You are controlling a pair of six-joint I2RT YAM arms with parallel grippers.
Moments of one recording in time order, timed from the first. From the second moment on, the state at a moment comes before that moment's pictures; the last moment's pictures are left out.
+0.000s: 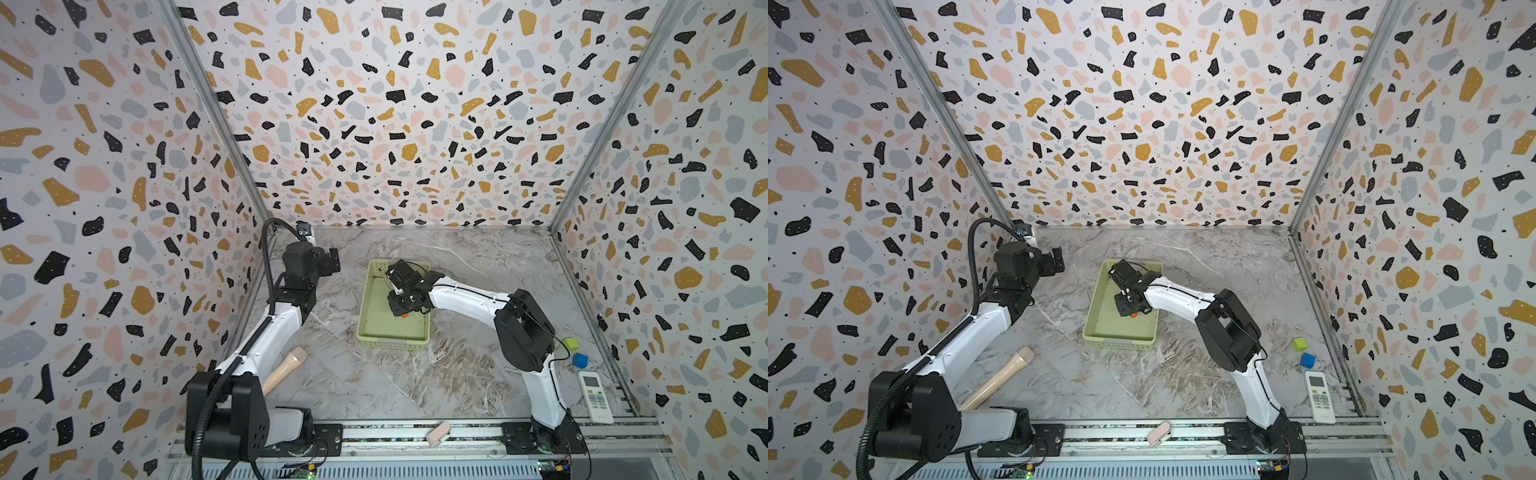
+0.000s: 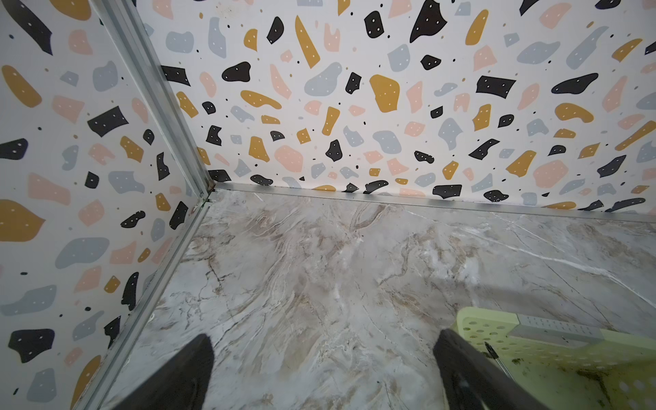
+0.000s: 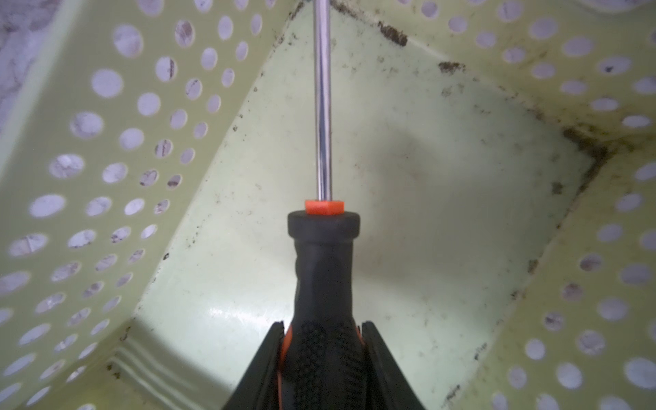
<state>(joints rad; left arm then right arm) -0.09 1.31 0.92 0.04 -0.16 -0.07 0.86 2.10 1.65 -0.62 0.05 0.35</state>
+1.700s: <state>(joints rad) -0.09 1.31 0.92 0.04 -0.16 -0.07 0.86 2.10 1.68 -0.65 0.07 0.33</state>
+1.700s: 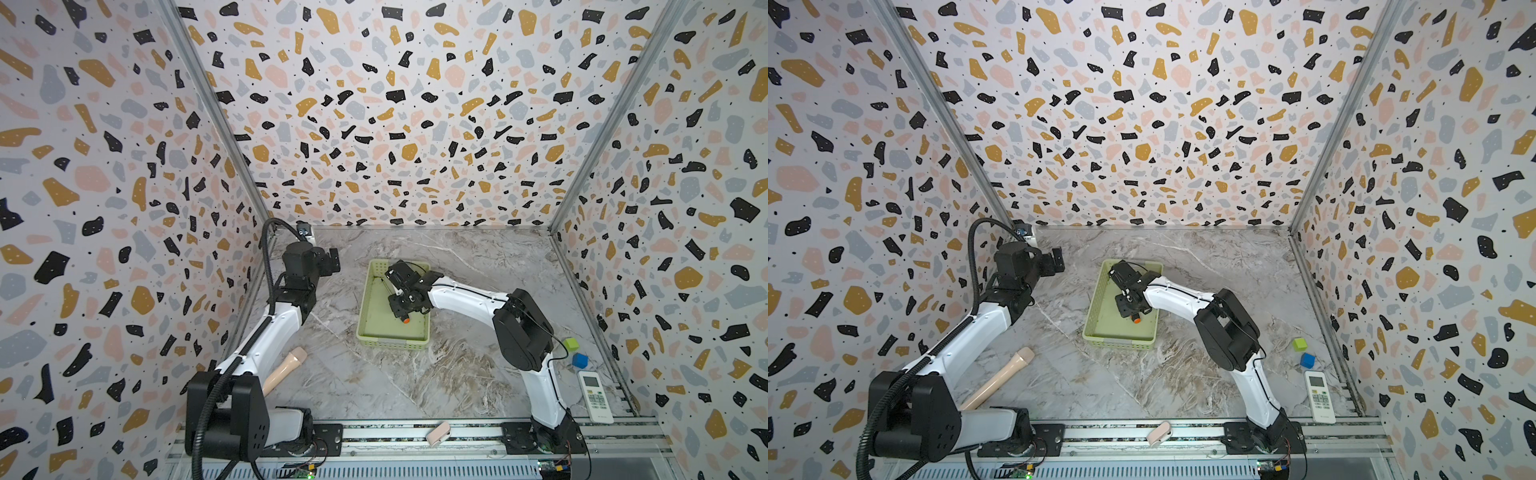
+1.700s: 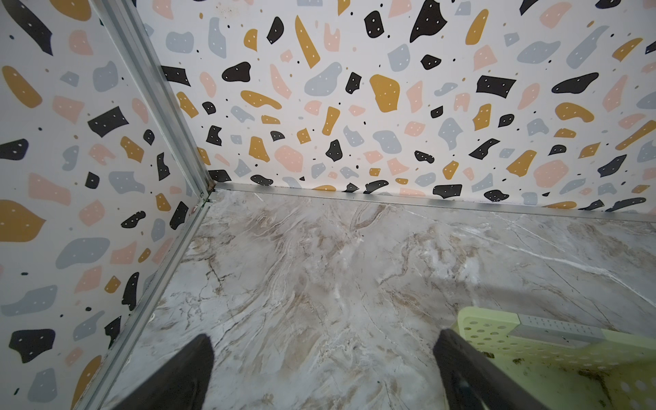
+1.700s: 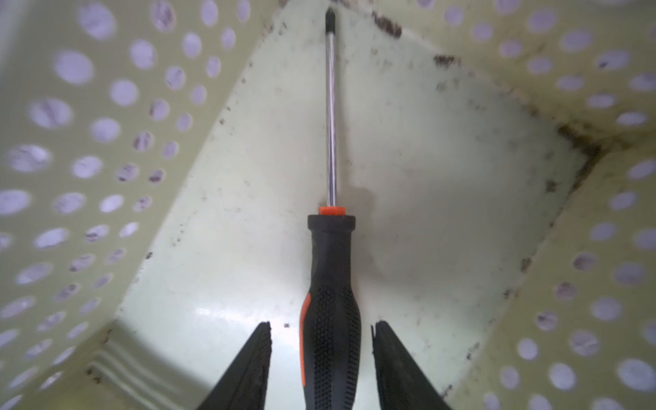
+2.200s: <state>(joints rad) -0.09 1.31 0.92 0.04 -0.16 -0.07 0.67 1.55 1.44 -0.54 0.08 0.29</state>
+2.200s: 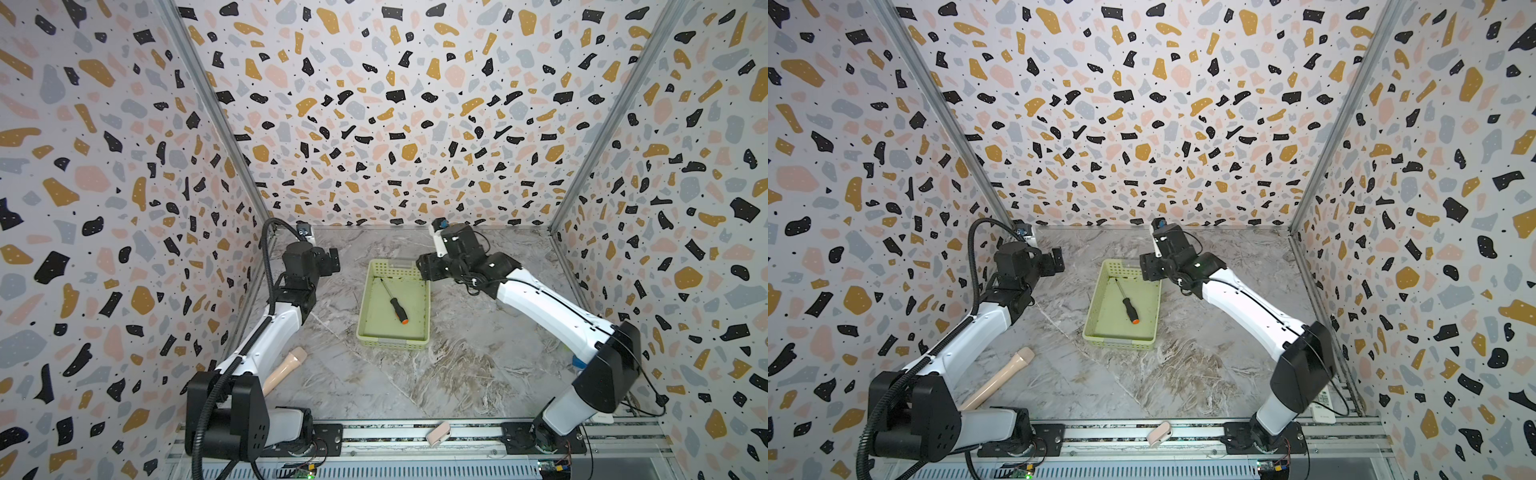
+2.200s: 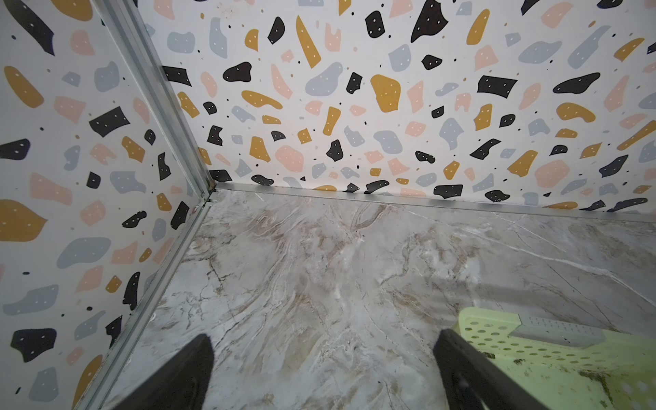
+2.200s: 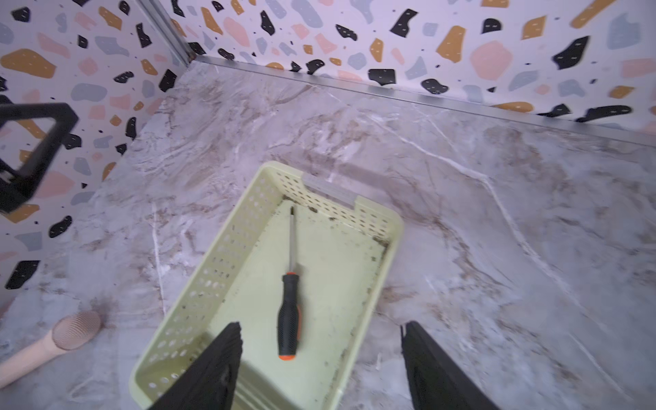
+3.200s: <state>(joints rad) -0.09 1.15 0.45 0.52 -0.16 0.01 0.23 0.95 0.48 0.00 0.21 0.12</state>
